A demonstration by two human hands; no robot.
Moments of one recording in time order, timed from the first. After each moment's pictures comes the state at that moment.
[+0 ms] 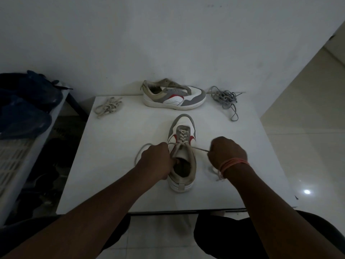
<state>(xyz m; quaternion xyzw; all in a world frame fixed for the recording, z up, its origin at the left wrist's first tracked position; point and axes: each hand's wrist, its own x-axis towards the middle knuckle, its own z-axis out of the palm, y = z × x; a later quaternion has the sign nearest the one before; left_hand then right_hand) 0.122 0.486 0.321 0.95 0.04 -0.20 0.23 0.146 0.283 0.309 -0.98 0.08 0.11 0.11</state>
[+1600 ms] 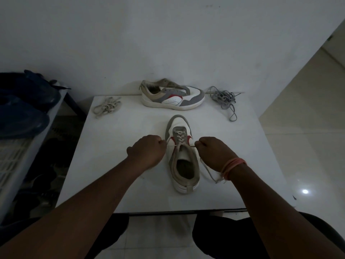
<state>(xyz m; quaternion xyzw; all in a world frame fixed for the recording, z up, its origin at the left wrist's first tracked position) 0.147 0.507 0.323 0.95 0.08 -0.19 0.24 0.151 0.293 0.315 -0.94 -0.05 0.15 0.30</state>
